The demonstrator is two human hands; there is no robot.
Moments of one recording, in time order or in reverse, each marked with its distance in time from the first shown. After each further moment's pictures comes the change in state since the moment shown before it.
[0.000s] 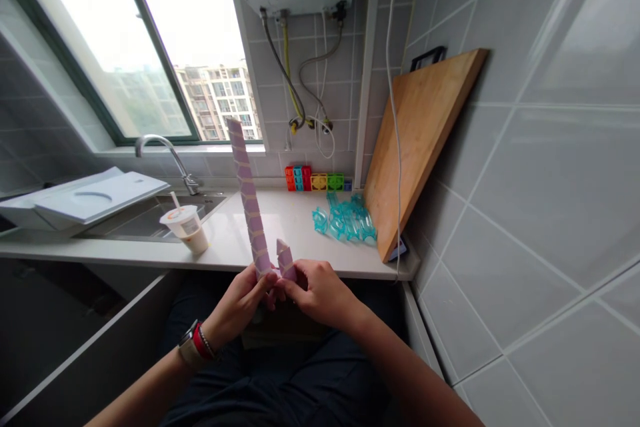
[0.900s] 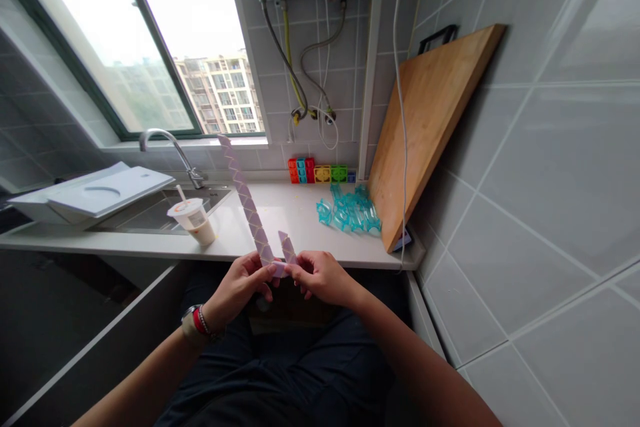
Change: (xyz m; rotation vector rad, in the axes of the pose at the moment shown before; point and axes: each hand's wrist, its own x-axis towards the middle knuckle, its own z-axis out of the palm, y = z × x) left_hand 0.001 0.011 -0.016 -0.268 -0.030 -0.137; right_hand 0.010 0.029 0.012 0.353 -0.139 0.126
